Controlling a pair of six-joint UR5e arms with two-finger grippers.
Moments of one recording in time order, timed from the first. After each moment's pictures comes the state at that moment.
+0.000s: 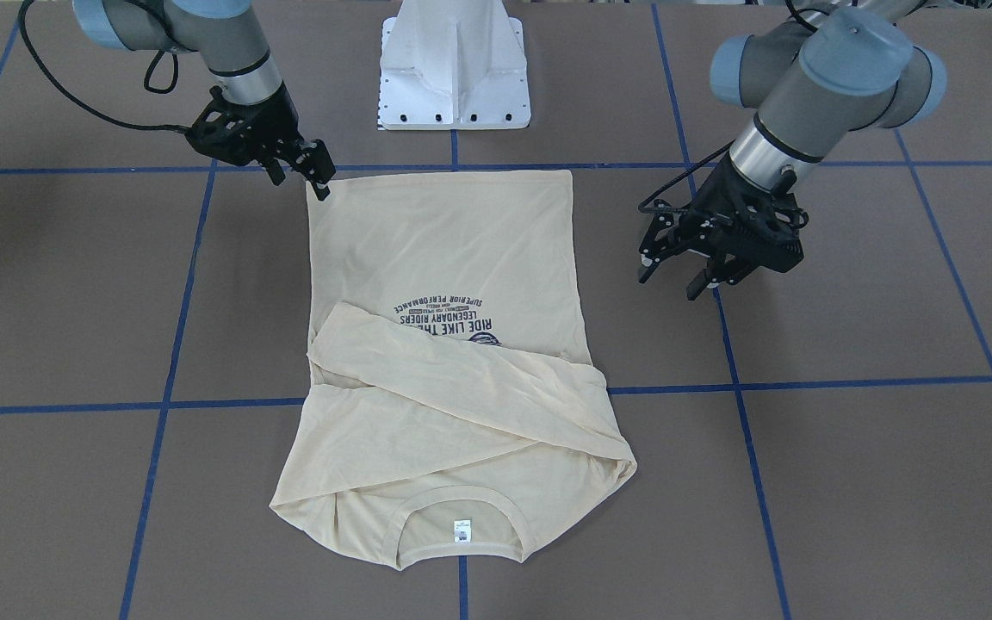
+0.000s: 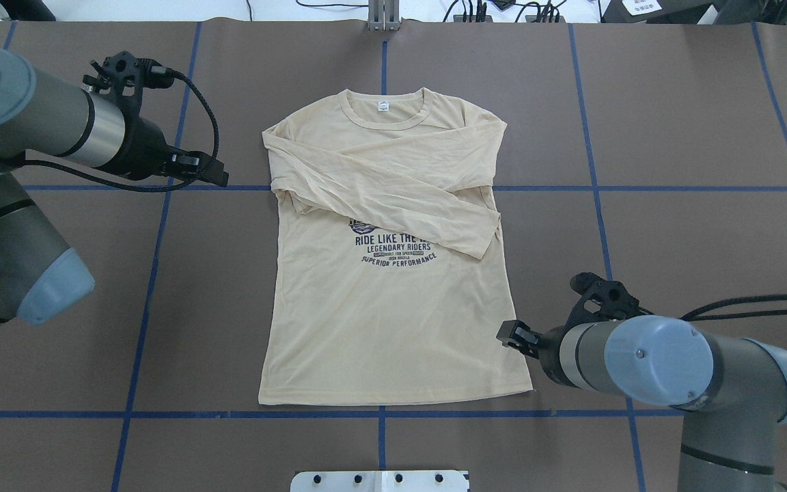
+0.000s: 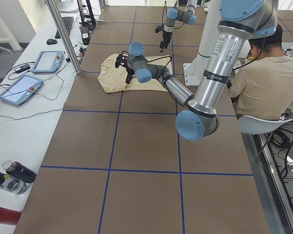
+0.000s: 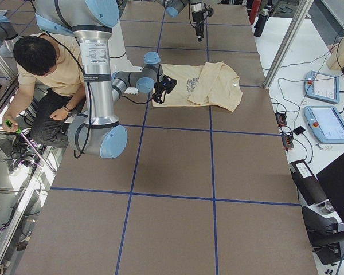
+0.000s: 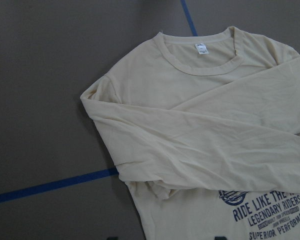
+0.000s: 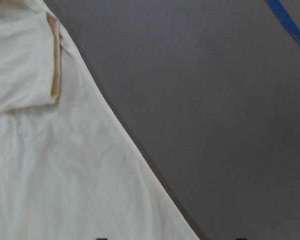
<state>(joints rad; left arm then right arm) -0.84 -1.92 -1.83 -2.01 -2.09 -0.90 0.26 -1.46 2.08 -1.31 1.60 1.91</state>
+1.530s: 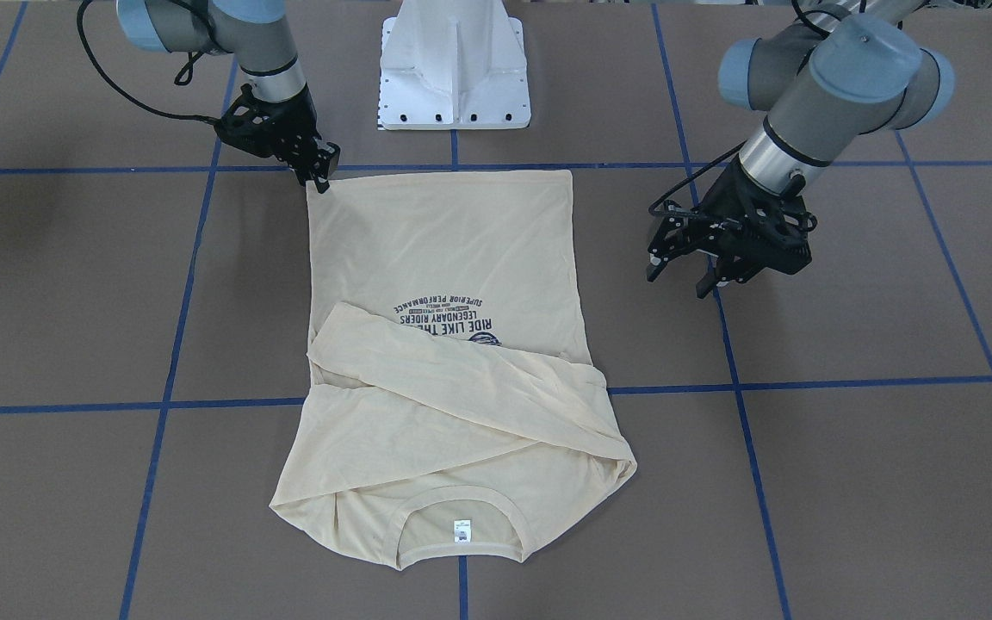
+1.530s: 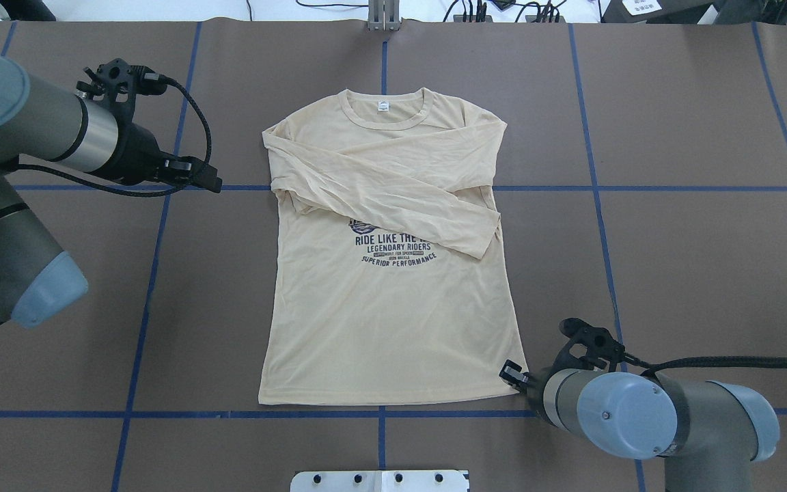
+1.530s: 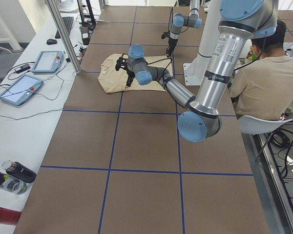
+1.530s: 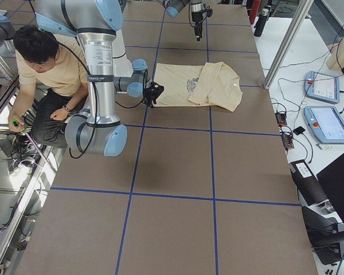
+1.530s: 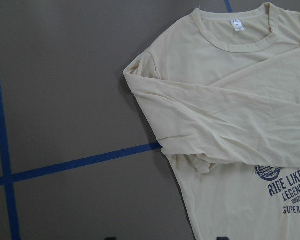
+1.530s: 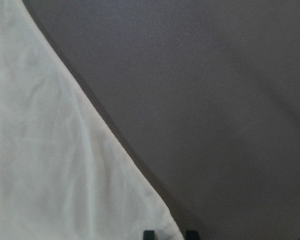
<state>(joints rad) -0.84 -1.91 -1.82 -2.01 -2.09 -0.91 0.17 -1.46 2.03 -1.30 1.53 2.01</state>
